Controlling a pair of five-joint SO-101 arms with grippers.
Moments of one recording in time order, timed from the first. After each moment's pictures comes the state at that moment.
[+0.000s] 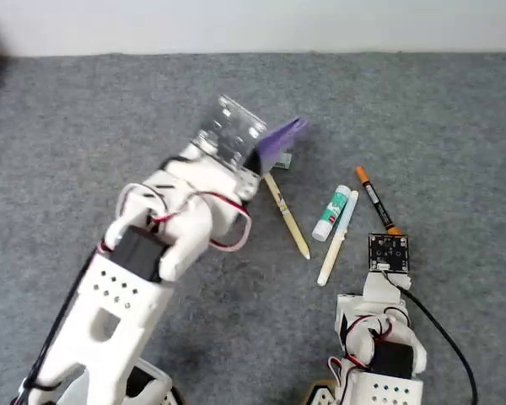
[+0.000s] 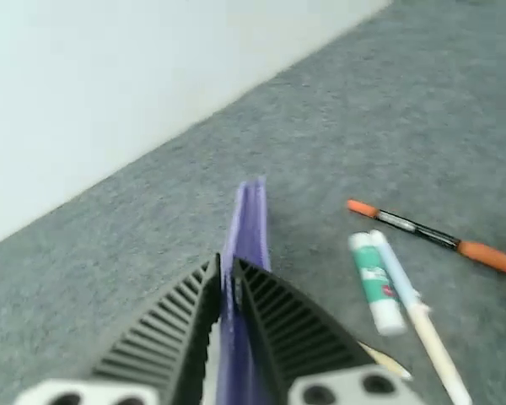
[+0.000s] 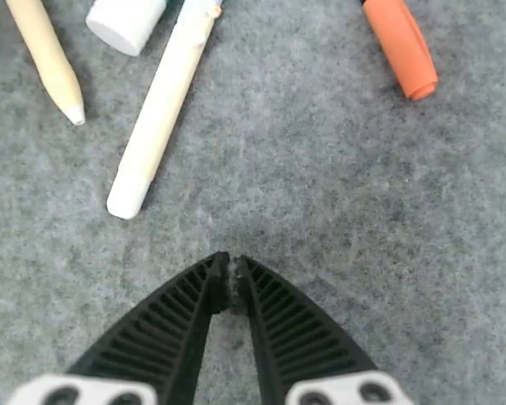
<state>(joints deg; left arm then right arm) 23.2 -33.8 28.4 49.8 -5.0 7.1 -102.9 95.5 74.7 3.6</state>
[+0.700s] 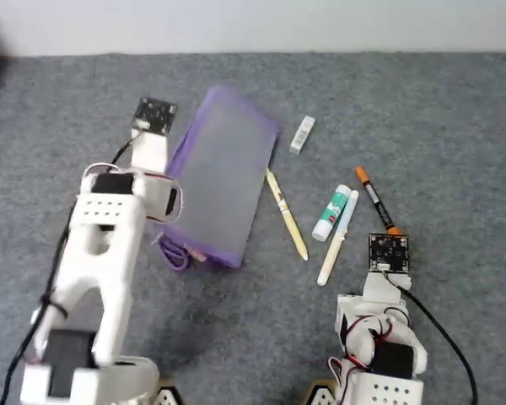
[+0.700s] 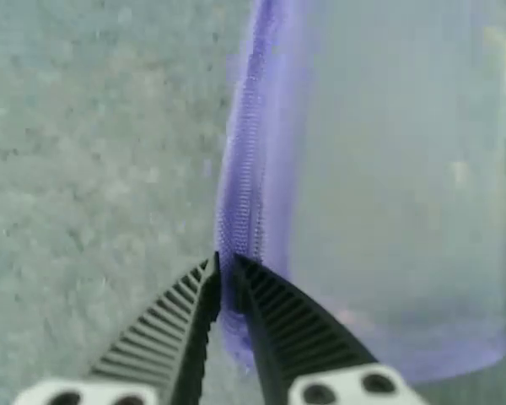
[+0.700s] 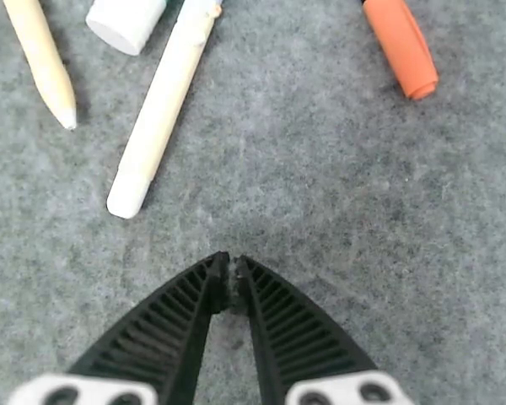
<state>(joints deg) 0.2 -4.1 28.5 60.4 -7.0 7.1 -102.9 95.5 74.7 3.6</state>
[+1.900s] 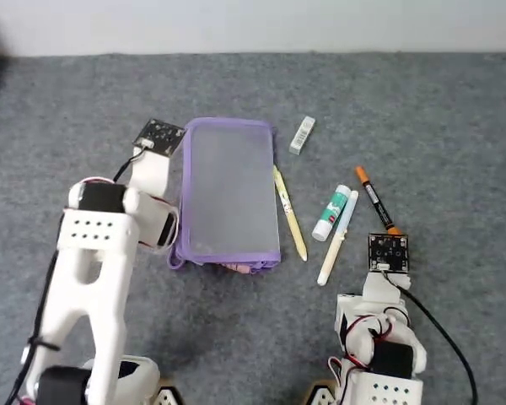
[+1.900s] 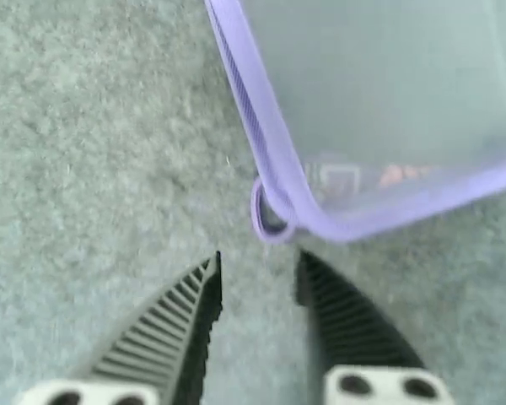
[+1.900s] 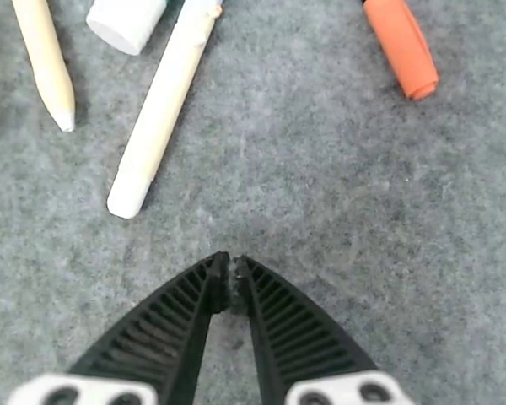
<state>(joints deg) 0.4 -21.8 28.7 84.4 -8.9 6.6 -102.9 95.5 74.7 3.6</state>
